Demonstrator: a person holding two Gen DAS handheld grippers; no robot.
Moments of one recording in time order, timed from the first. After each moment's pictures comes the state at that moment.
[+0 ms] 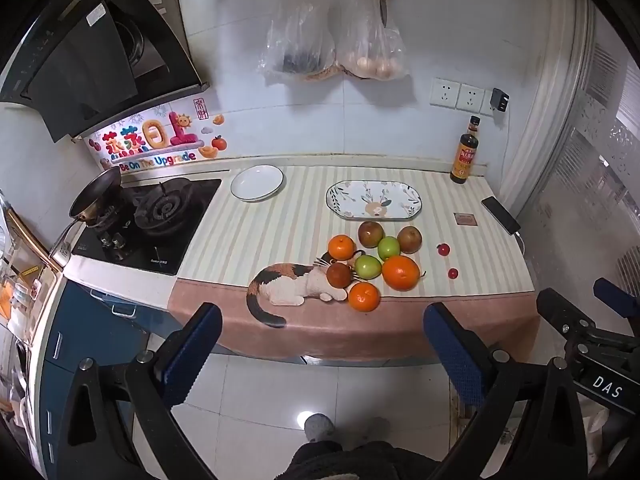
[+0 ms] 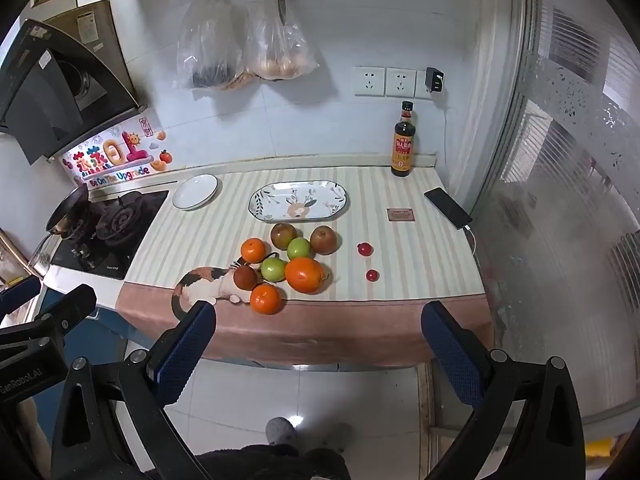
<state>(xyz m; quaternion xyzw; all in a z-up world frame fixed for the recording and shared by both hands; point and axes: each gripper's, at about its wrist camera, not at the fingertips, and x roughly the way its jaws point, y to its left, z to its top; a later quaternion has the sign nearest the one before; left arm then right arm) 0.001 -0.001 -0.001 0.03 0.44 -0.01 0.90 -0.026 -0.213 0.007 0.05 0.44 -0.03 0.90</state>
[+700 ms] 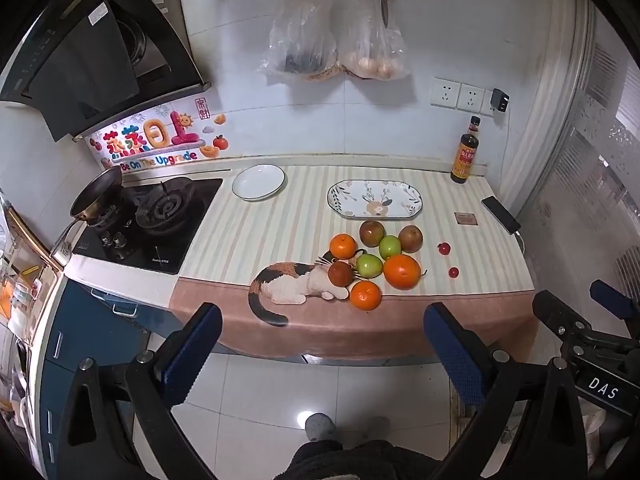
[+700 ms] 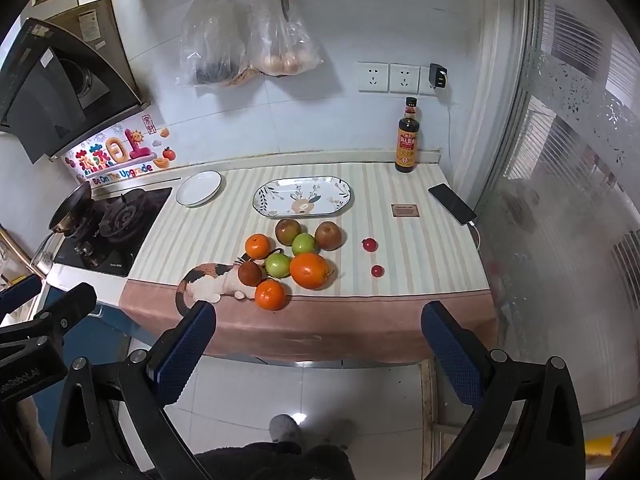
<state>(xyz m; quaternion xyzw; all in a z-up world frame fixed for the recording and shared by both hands) -0.003 0.004 -0.002 0.03 0.43 -0.02 0.90 -0.027 -0.208 0.005 0.05 0.44 -0.02 0.90</state>
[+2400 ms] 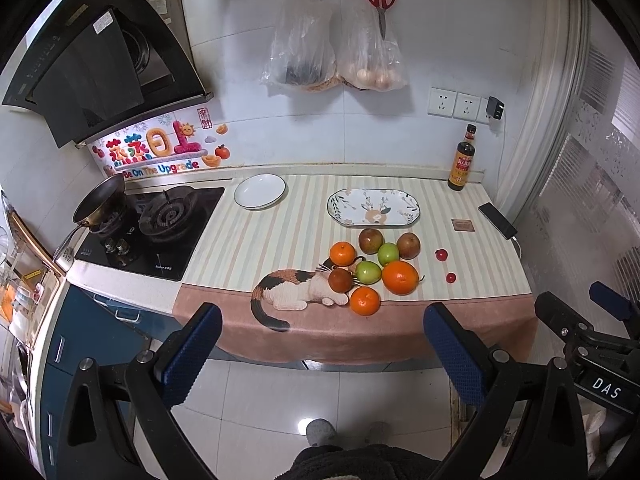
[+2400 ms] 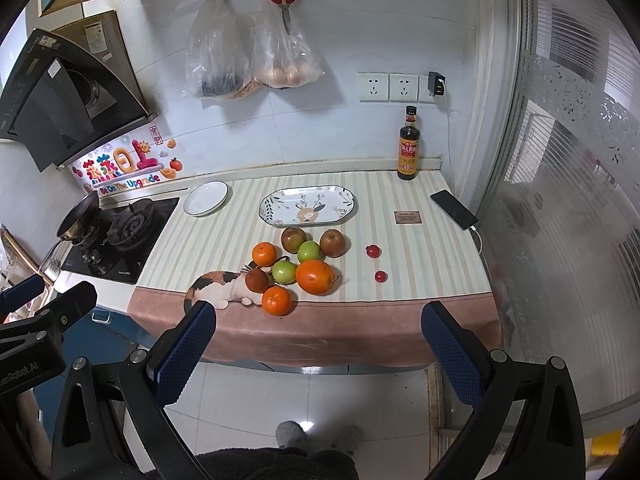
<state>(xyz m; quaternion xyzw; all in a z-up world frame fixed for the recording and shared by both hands) -0.006 0.000 0.012 0.03 0.42 -0.01 0.91 -0.044 -0.207 0.020 0.06 0.42 -0.02 0.90</state>
